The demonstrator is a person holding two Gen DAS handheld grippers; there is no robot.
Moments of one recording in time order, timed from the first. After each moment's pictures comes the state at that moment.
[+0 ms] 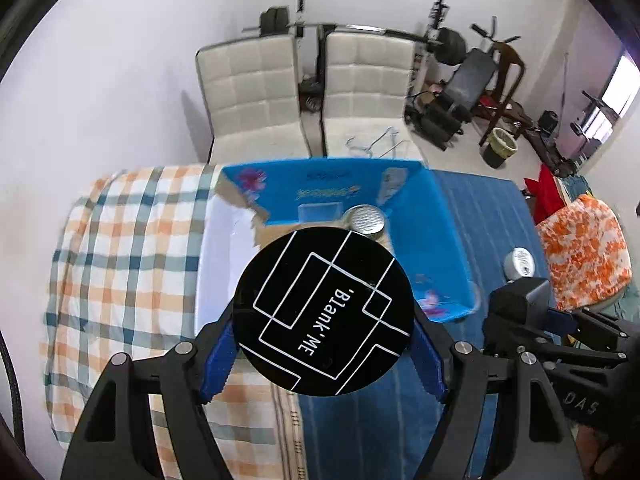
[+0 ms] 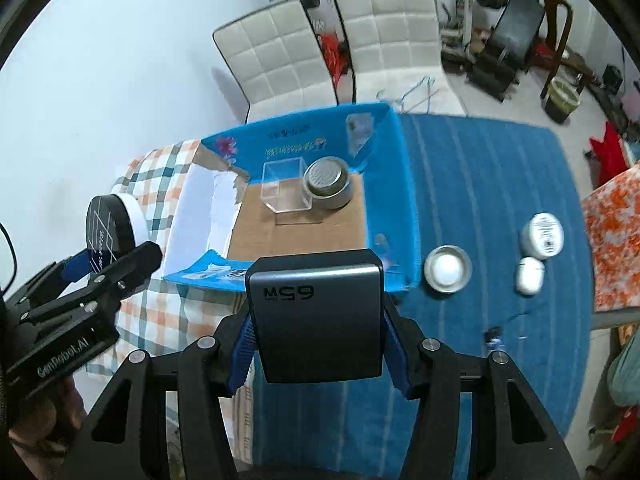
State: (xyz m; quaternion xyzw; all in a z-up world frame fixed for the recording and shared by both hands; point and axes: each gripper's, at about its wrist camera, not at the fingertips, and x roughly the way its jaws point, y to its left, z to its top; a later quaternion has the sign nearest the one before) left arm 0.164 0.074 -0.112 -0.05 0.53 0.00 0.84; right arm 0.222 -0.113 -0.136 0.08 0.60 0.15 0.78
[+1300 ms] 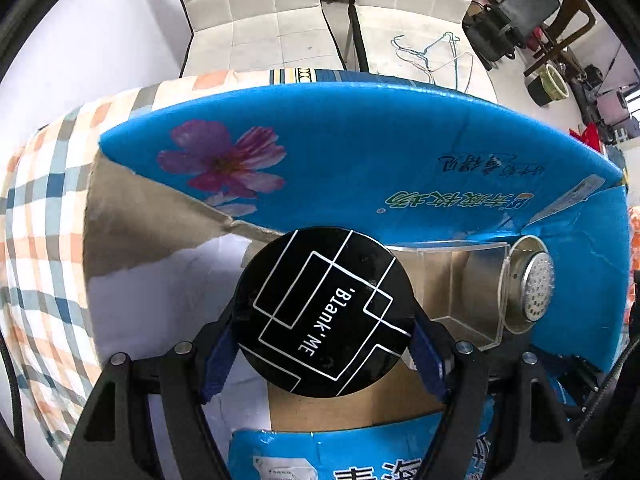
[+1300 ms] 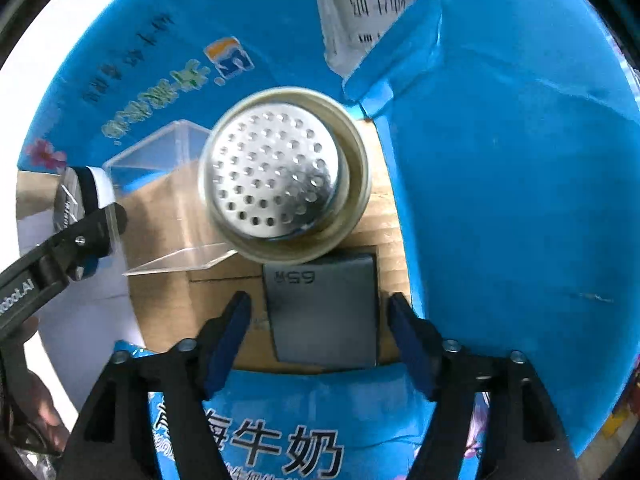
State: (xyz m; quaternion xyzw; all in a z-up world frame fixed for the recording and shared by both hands) left arm 0.337 0.129 -0.296 -0.06 0.70 0.00 0.71; right arm 0.391 -0.035 -0.368 0.10 0.75 0.06 0.65
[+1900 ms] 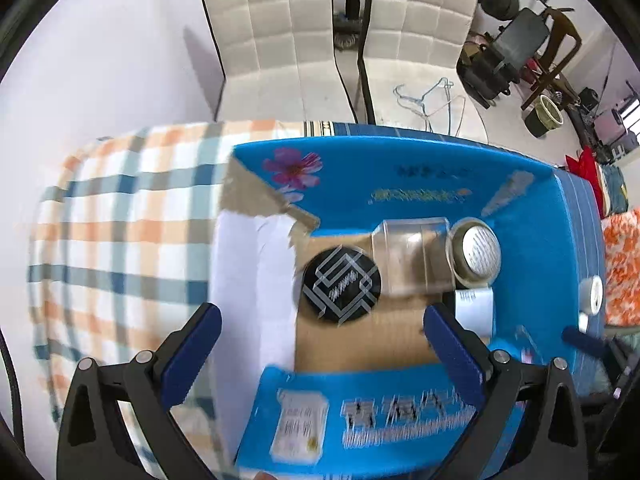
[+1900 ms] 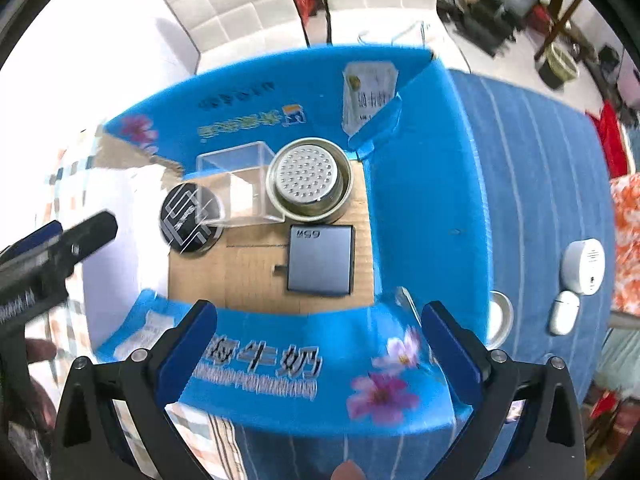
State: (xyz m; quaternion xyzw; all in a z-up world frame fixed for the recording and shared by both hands) left arm 0.272 0.135 -0.199 -0.03 0.63 0.03 0.78; right arm 0.330 -0.040 -0.254 0.03 0.68 0.09 0.73
